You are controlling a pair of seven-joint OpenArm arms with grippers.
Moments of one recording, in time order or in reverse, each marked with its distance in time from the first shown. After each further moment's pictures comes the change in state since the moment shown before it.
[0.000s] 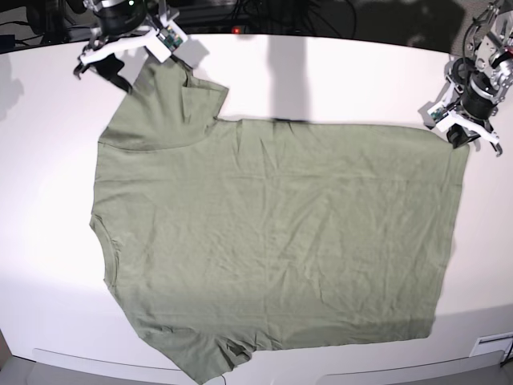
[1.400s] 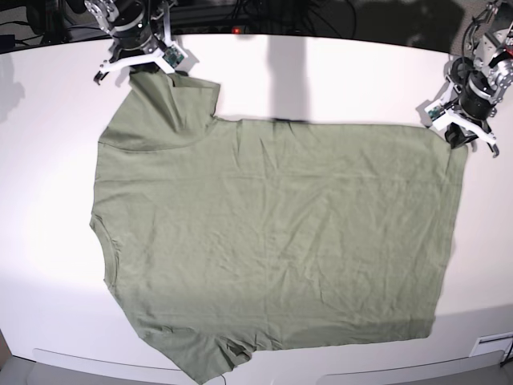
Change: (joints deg) left arm 0.0 0.1 0.0 0.1 3.3 -0.2 -0.1; right arm 11.0 -3.1 0.1 -21.4 8.8 10.2 2.6
